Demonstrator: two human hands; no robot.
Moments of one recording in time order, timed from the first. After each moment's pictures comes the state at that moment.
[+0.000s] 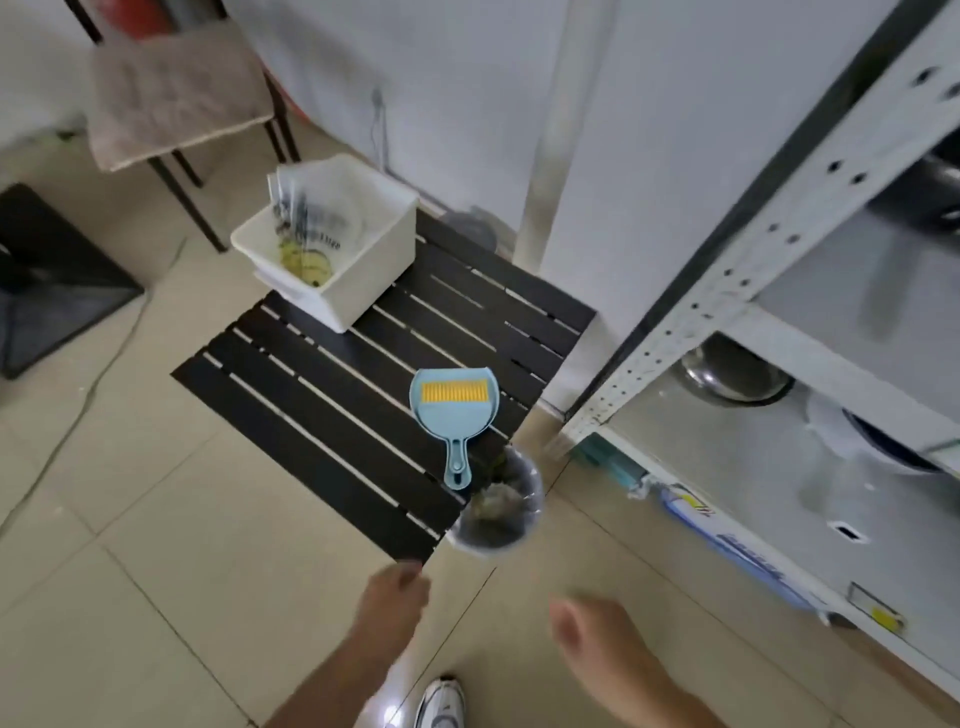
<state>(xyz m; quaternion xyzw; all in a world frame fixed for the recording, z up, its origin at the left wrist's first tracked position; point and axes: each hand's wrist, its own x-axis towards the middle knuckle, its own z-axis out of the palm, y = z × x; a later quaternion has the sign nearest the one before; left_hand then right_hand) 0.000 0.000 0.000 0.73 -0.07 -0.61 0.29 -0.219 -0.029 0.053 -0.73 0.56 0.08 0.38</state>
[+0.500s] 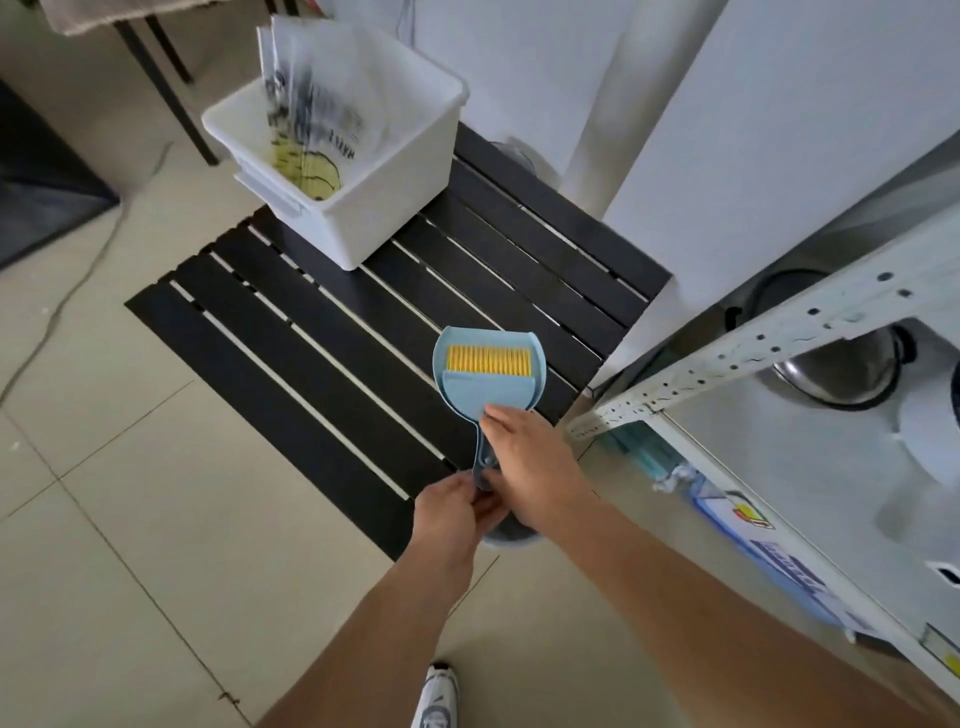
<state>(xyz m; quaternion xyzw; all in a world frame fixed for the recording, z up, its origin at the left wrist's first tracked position) -0.003 -0.098 -0.053 0.65 0.08 -0.62 0.44 -0.089 -0.181 -0.039 -0.90 0.41 0.07 0.16</state>
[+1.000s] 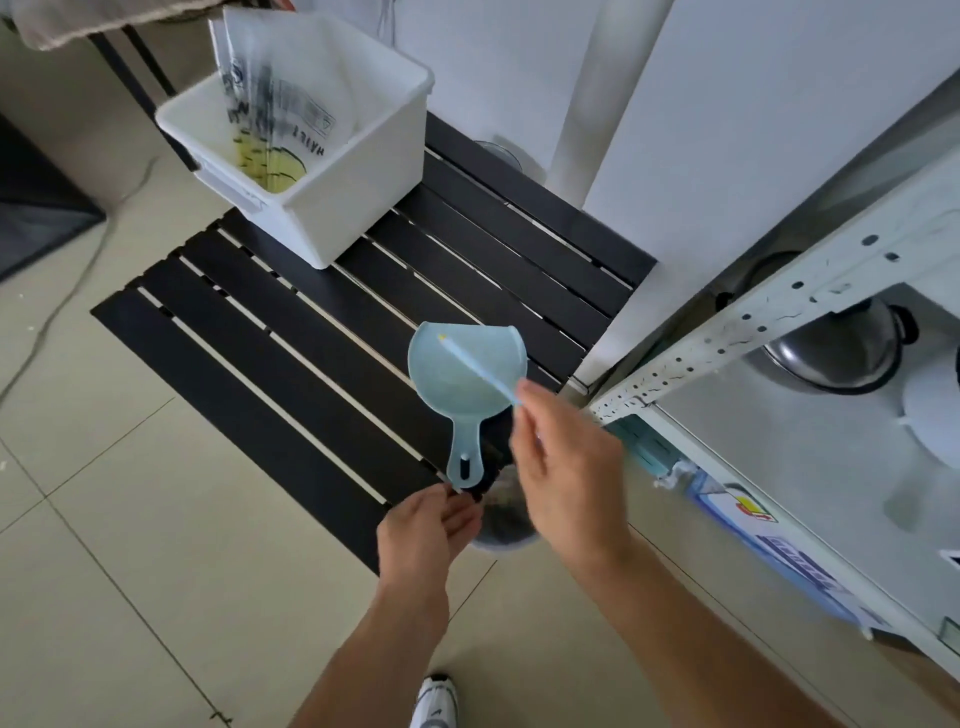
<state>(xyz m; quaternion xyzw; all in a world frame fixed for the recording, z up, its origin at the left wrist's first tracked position) -0.013 -0.078 -0.040 0.67 0.10 -0.55 0.49 -0.123 -0.161 -0.003 -0.80 0.48 -0.35 0.12</state>
